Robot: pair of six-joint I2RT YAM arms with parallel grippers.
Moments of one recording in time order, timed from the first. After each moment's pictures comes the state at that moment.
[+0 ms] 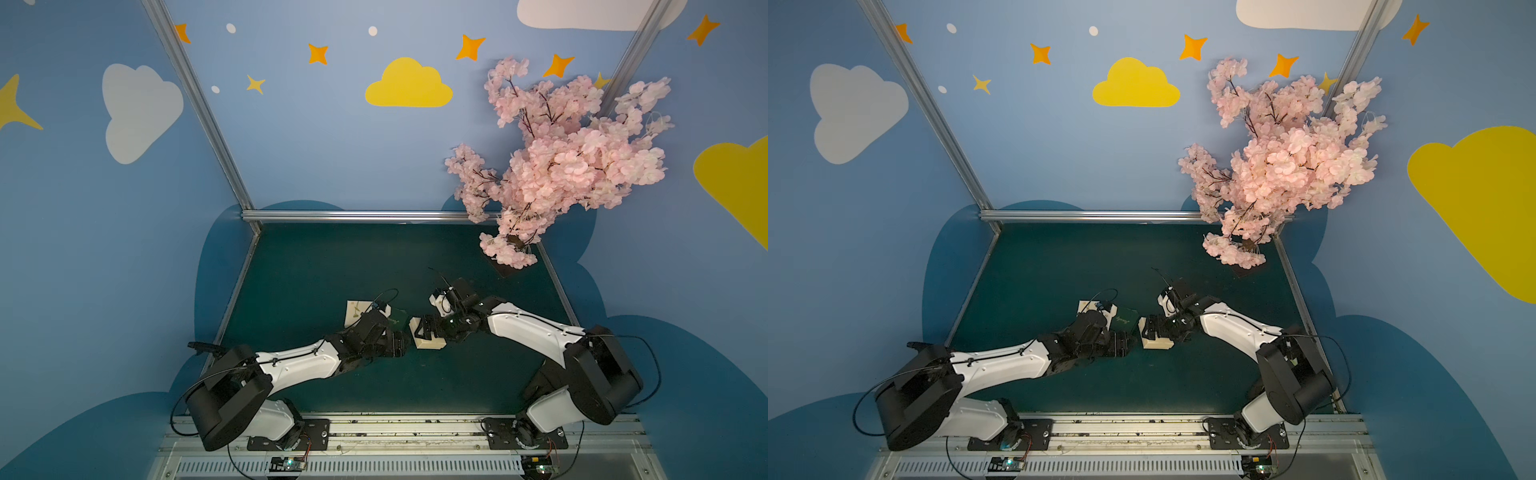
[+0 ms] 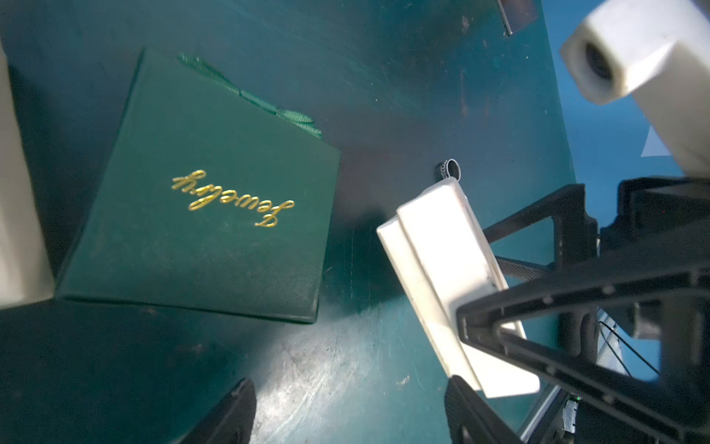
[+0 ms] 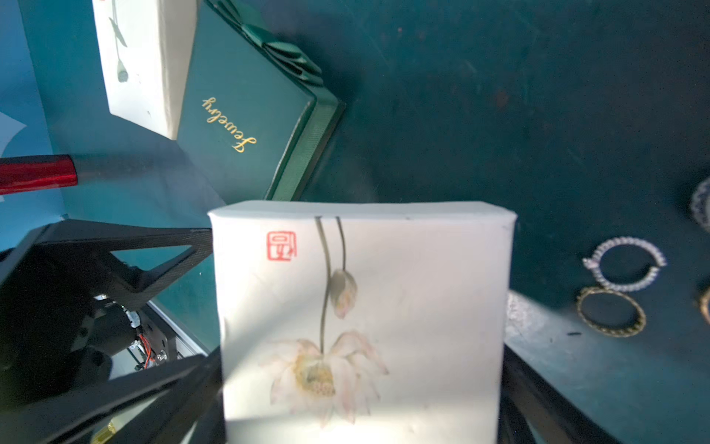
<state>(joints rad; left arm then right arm) -0.84 1.39 0.58 0.06 0.09 -0.79 0.65 1.52 0.89 -0.51 -0.38 0.52</state>
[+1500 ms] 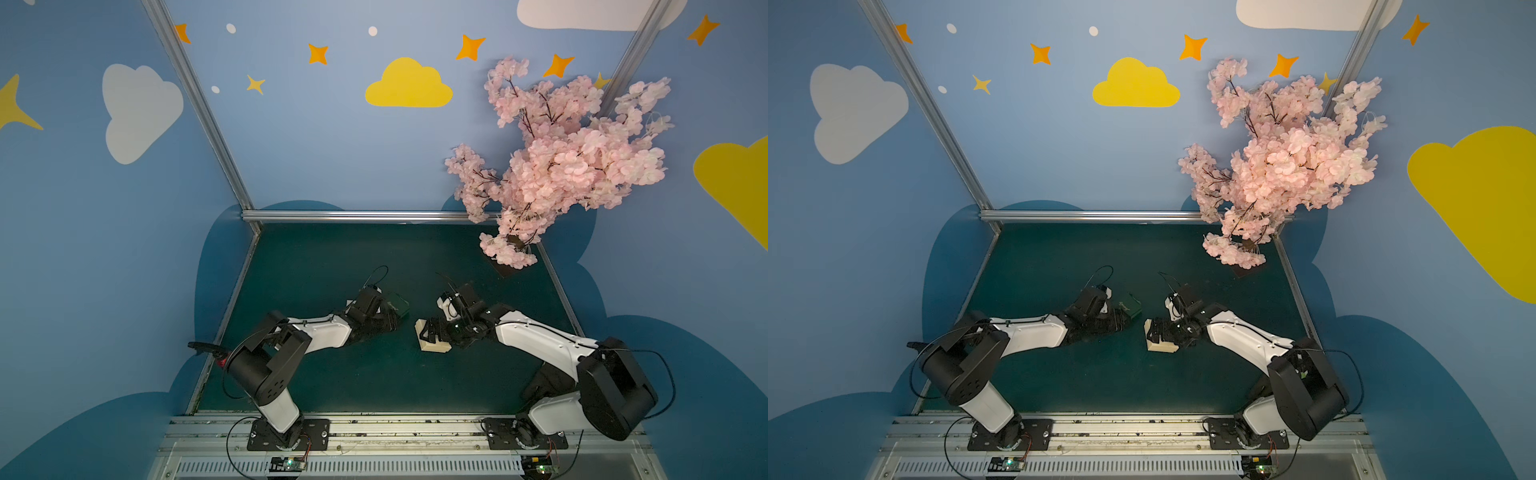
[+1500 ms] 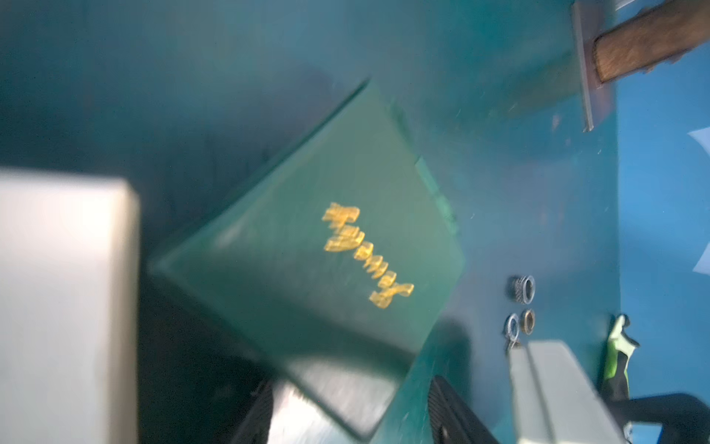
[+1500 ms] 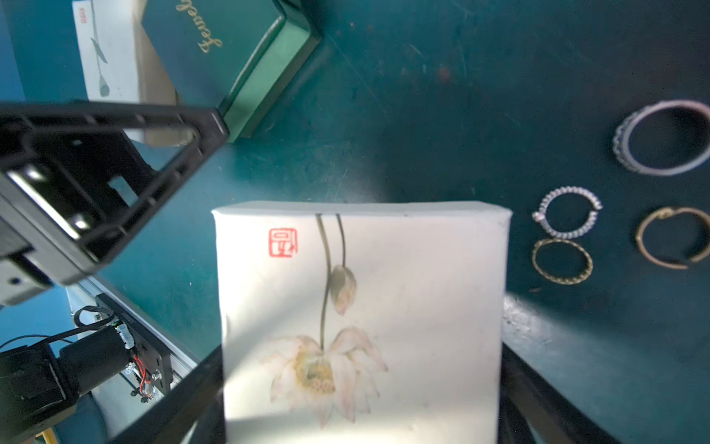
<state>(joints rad) -0.63 1.66 0.73 0.11 0.18 -0.80 0.65 1.43 0.81 -0.48 -0.32 0.59</state>
